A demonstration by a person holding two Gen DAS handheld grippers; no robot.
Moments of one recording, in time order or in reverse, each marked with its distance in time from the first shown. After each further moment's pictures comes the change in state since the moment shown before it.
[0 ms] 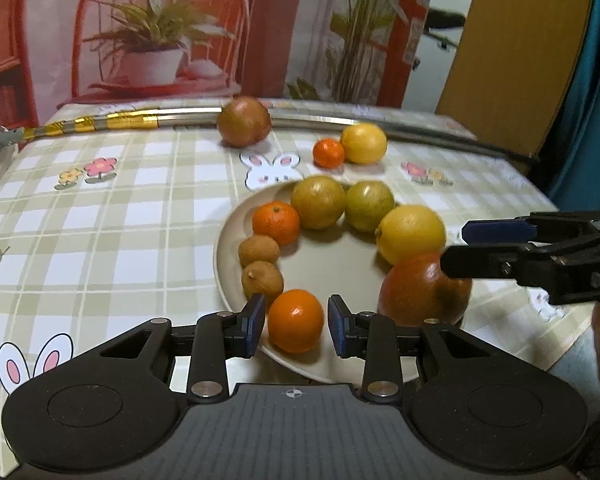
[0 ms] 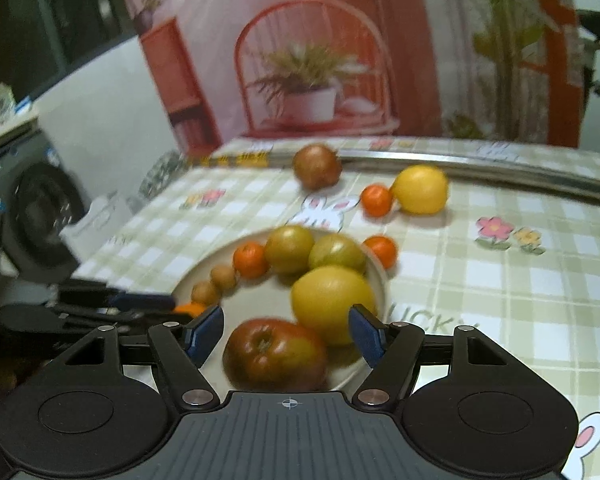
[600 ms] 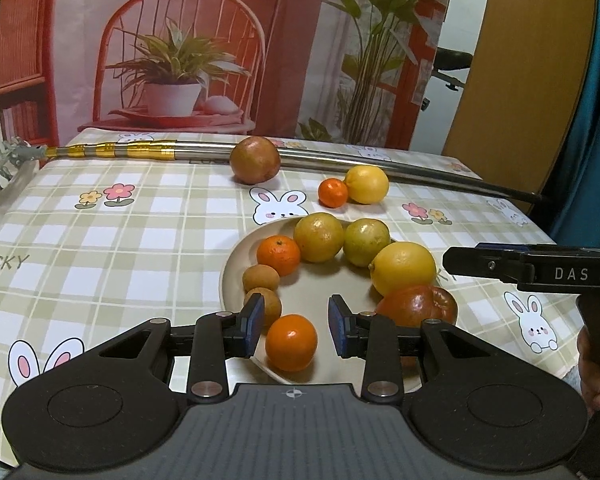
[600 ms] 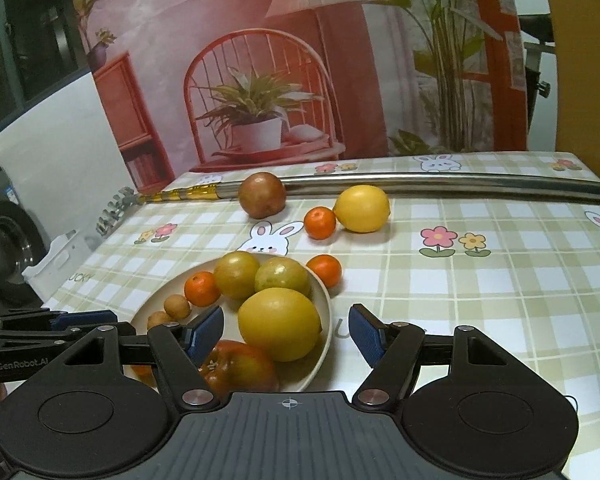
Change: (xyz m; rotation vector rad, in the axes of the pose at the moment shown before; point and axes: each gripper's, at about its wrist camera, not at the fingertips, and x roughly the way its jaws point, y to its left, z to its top) left arm -0.020 -0.010 -0.003 -0.033 -0.108 0.041; right arm -0.008 -0.014 -0.007 0.069 -0.082 -0.121
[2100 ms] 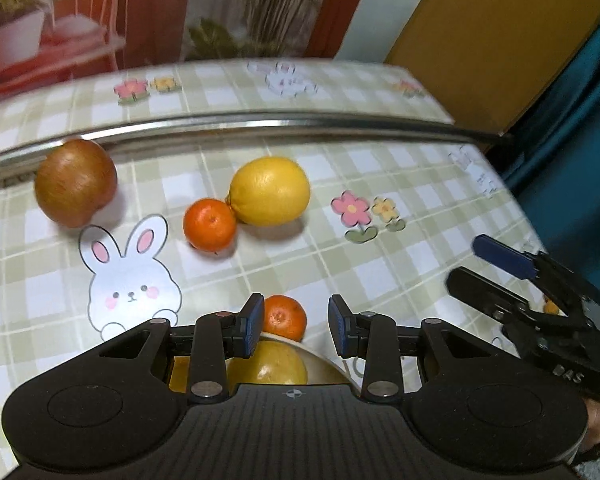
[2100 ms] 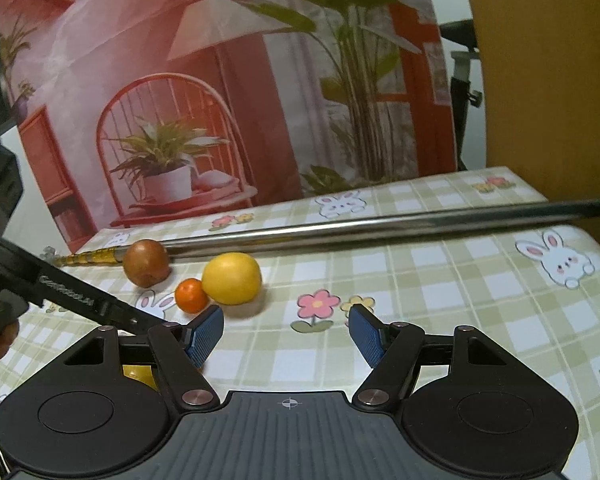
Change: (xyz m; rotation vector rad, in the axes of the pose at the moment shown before) left arm 0.186 -0.058 0.125 0.073 0.462 -0.261; right arm 0.022 -0.103 0.037 0.105 -0.106 -0.152
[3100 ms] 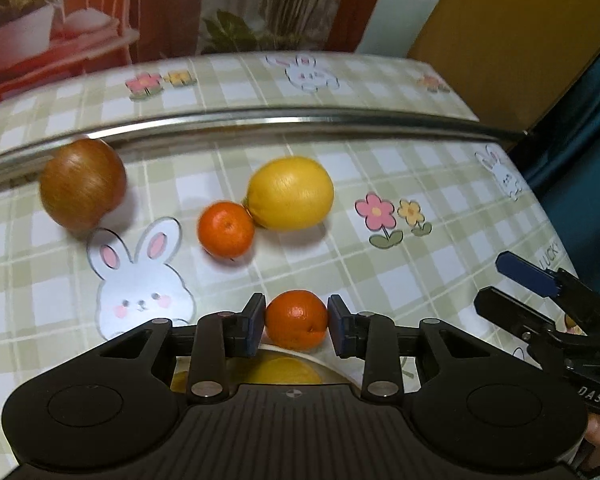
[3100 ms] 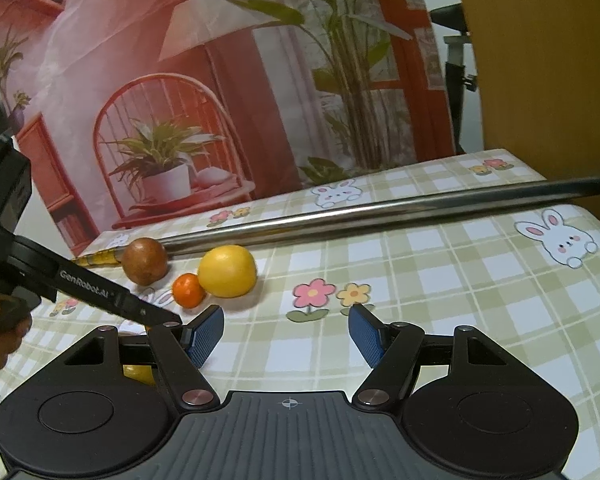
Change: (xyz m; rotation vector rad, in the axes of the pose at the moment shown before) left arm 0.007 0.002 0.006 -0.011 -0.007 0.061; right arm 0.002 -0.008 -0.004 0.035 0.016 0.029
